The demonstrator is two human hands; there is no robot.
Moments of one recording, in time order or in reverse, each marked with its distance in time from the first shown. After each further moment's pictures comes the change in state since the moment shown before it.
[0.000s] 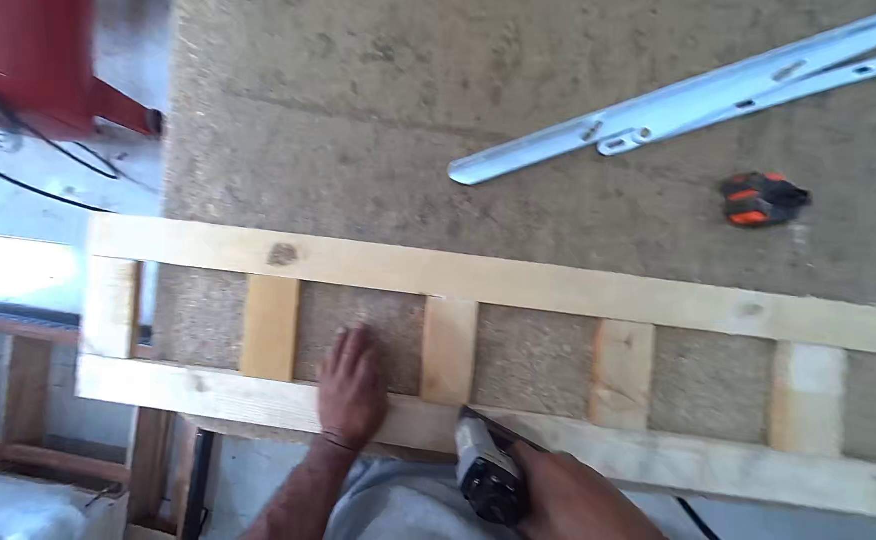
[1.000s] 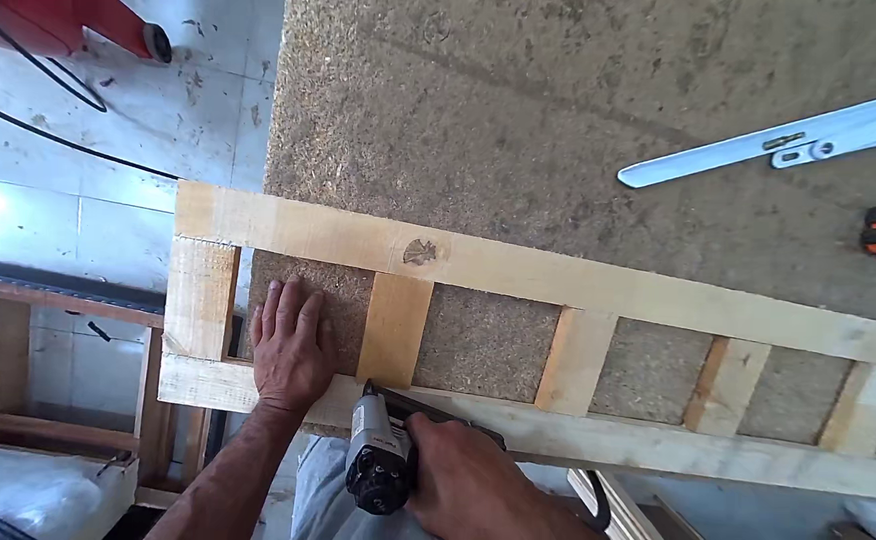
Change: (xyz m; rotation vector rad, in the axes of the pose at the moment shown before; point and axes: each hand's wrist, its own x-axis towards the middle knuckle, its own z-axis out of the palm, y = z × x) left_hand 0.045 -0.237 -0.094 0.093 0.037 -0.084; right_hand 0.053 -0.300 -0.014 -0.046 -0.074 -0.254
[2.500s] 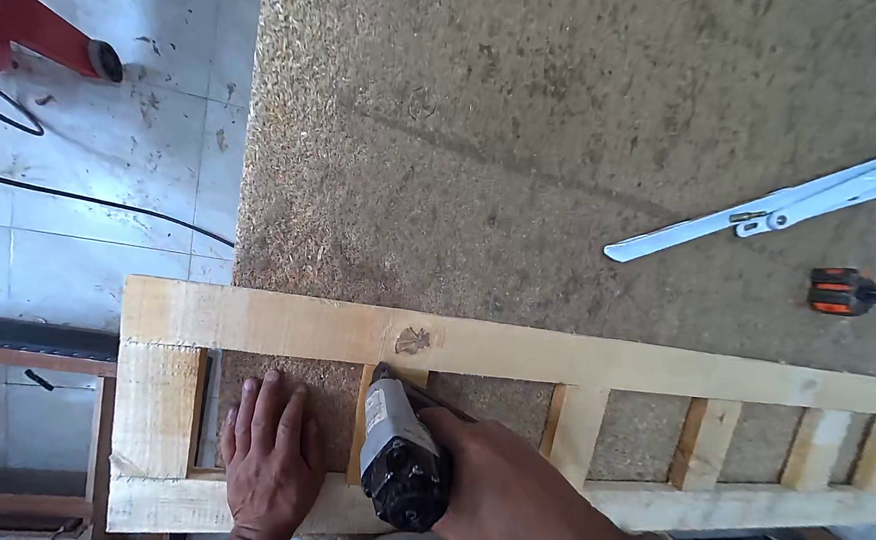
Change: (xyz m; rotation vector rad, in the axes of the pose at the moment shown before) left_hand 0.012 0.003 -0.006 -0.013 0.034 -0.004; right_hand 0.029 -0.002 -0.115 0.073 0.211 0.017
